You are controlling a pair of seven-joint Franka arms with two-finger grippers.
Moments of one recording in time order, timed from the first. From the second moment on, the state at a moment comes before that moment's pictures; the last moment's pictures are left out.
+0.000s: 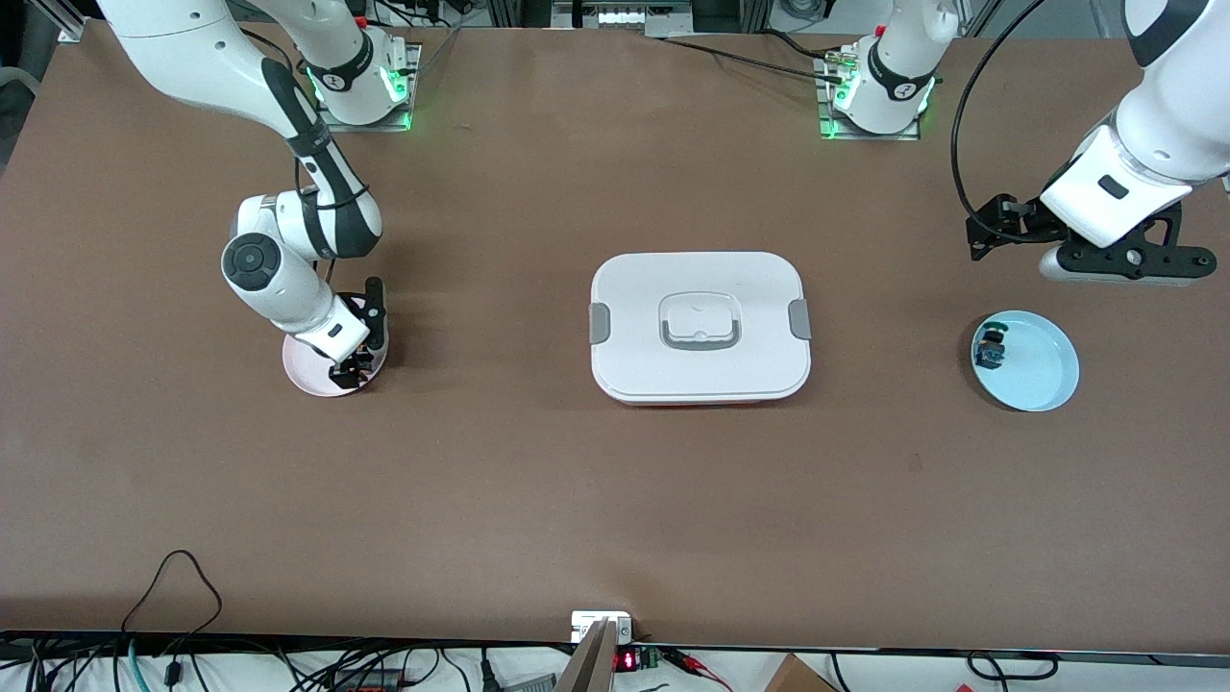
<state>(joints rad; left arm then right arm) -0.04 0.03 -0.11 -1.62 0.05 1.61 -0.10 0.20 0.44 -0.04 -2.18 -0.05 2.68 -1.53</state>
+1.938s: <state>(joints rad) -0.04 0.03 -0.11 -1.62 0.05 1.60 -0.10 0.33 0.26 0.16 -1.90 0.82 2.33 -1.57</state>
